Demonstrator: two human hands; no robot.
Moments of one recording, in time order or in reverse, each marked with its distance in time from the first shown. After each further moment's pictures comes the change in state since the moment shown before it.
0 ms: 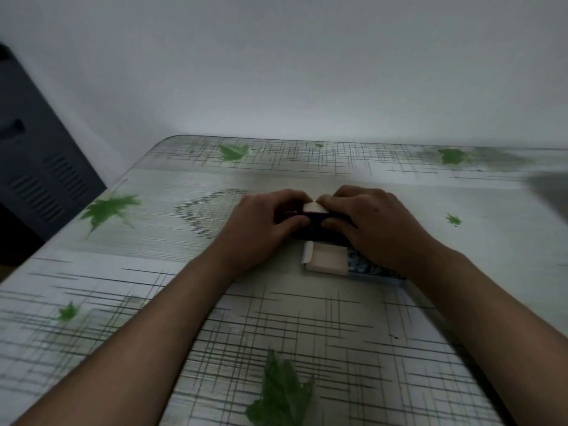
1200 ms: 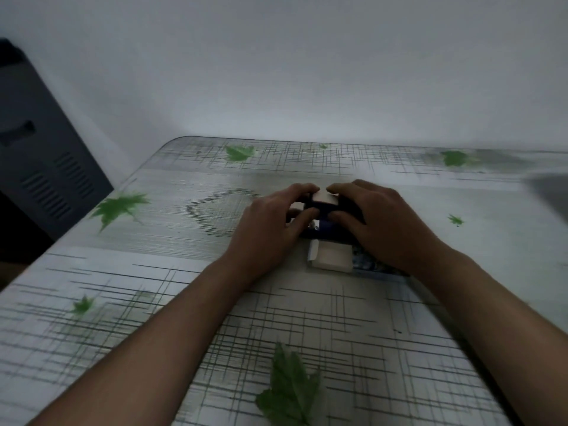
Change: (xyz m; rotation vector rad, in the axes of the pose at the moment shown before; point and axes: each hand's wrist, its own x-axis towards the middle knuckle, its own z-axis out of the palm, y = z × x) left_hand -0.007 0.011 0.009 0.068 0.109 0.033; right_hand -0.004 -0.001 0.001 0.062 0.094 0.085
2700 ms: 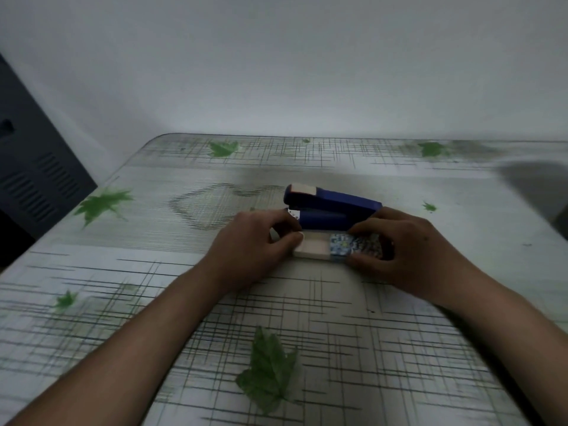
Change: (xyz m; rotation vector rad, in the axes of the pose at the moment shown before) left_hand -0.026 0.008 -0.005 0.004 -0.232 -0.068; right_hand -0.074 0.007 -0.034 0.061 -0.165 0.145
